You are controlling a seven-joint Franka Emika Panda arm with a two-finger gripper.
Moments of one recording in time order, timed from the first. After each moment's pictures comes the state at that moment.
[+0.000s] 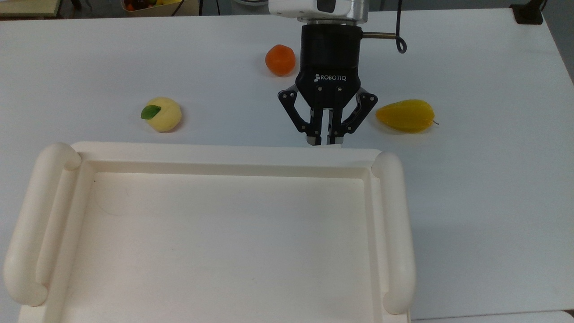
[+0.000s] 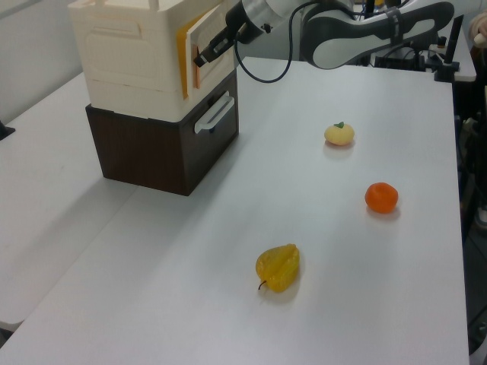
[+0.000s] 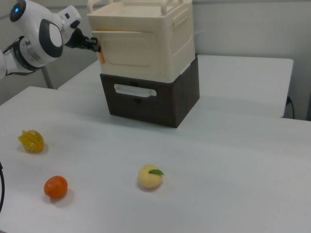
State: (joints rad) arm 0.22 0.42 0.05 -1.37 -0.44 2.64 0.44
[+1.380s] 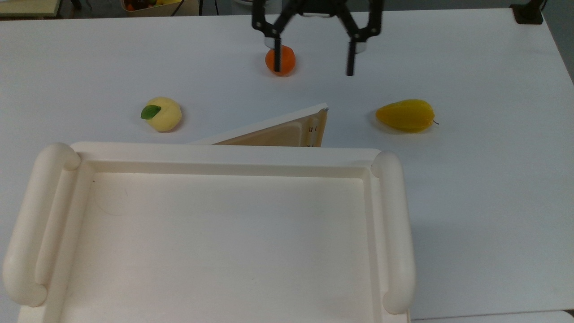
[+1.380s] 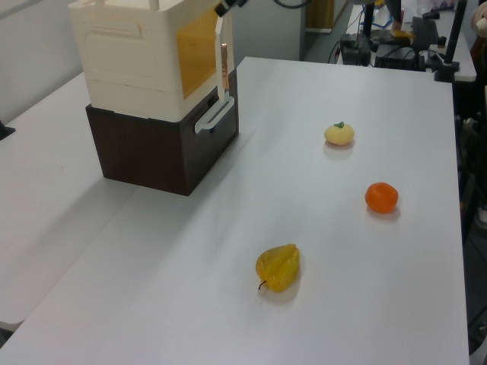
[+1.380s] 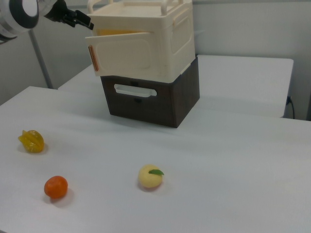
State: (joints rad) arm 0.22 0.25 0.06 -1.35 -0.32 2.44 0.45
